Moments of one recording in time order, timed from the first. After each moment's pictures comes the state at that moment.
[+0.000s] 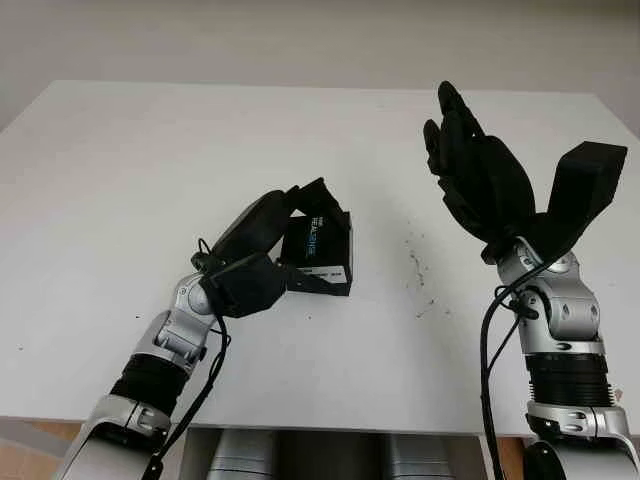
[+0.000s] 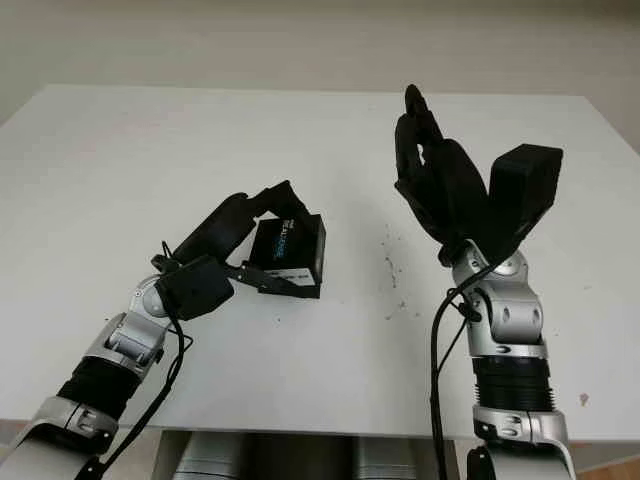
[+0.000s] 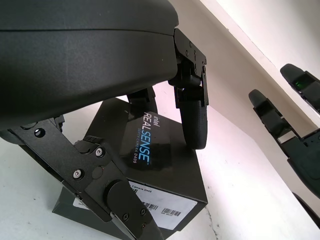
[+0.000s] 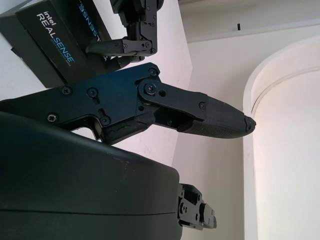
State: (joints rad) left arm -0.54 0.27 -0.20 0.49 0.37 -0.41 -0.14; right arm -0.51 -0.27 -0.17 0.10 0.27 0.30 0.28
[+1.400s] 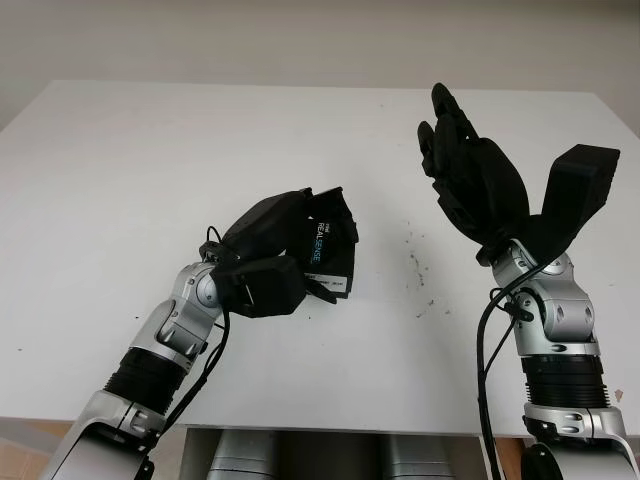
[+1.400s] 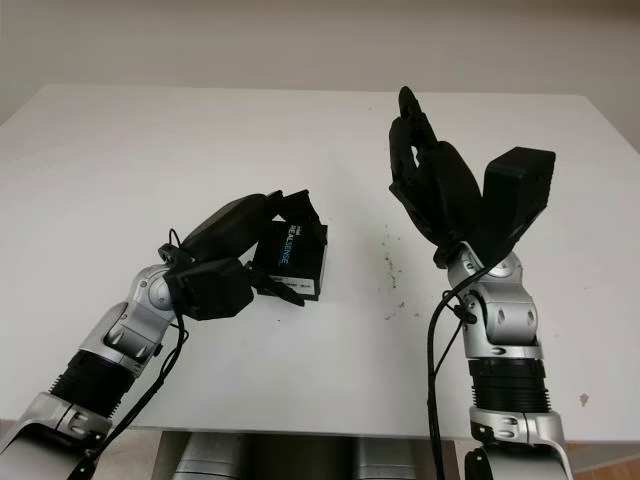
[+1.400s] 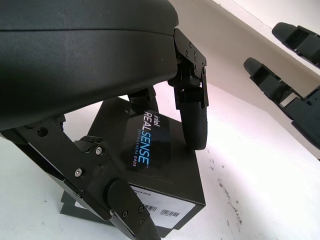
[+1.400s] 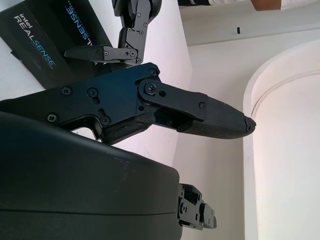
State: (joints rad) left arm -0.53 0.32 -0.27 0.32 0.47 -0.27 -0.20; right arm -0.50 -0.27 -0.16 0.10 0.27 0.29 0.29
